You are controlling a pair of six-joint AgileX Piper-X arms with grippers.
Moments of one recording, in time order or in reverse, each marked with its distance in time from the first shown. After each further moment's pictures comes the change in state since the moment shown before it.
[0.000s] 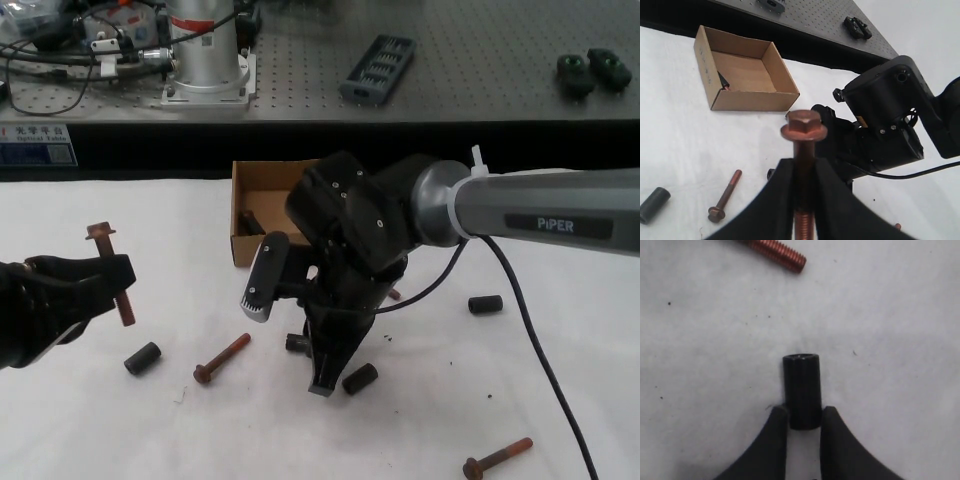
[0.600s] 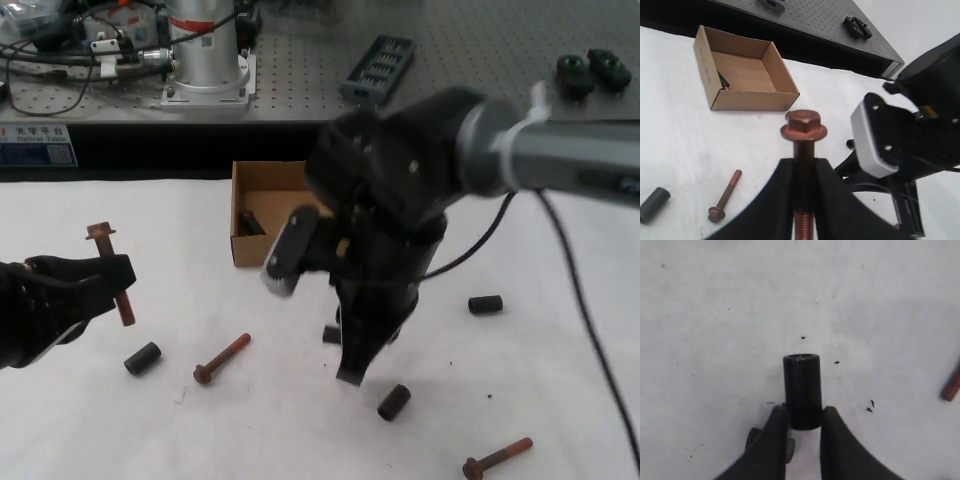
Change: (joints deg) left arm 0.0 0.0 0.0 0.0 0.0 0.1; right arm 0.7 -12.0 0.5 19.3 2.5 9.4
